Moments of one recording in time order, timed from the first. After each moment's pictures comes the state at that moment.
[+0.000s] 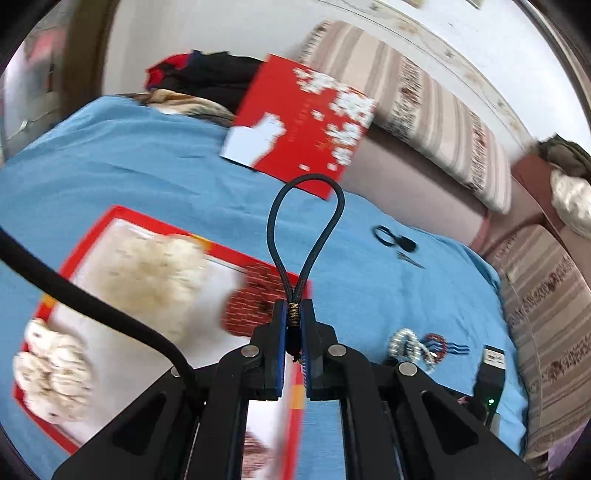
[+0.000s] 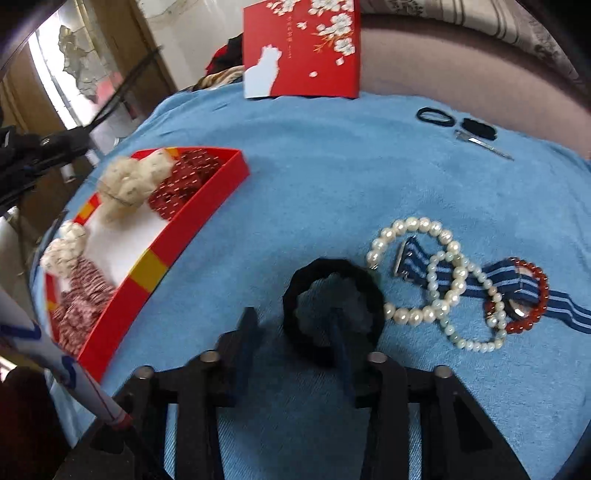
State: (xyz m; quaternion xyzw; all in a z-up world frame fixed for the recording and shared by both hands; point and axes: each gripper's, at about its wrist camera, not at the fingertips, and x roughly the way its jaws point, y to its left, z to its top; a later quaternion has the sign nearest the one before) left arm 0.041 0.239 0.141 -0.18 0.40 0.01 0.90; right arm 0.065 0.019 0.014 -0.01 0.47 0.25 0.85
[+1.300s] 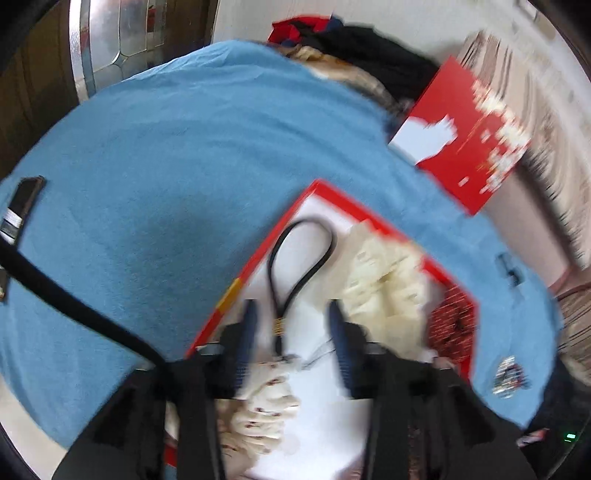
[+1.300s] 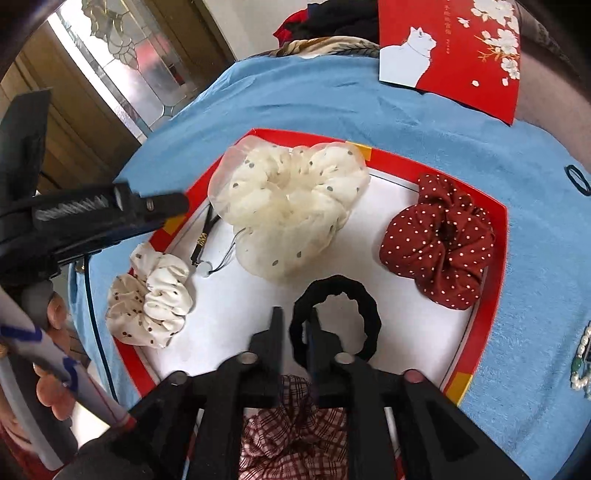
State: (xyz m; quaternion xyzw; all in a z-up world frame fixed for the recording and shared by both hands) left arm 0.026 0.395 0.103 -0.24 0.46 0.14 0.84; right arm 0.064 0.222 0.050 -0.01 0.51 0.33 0.79
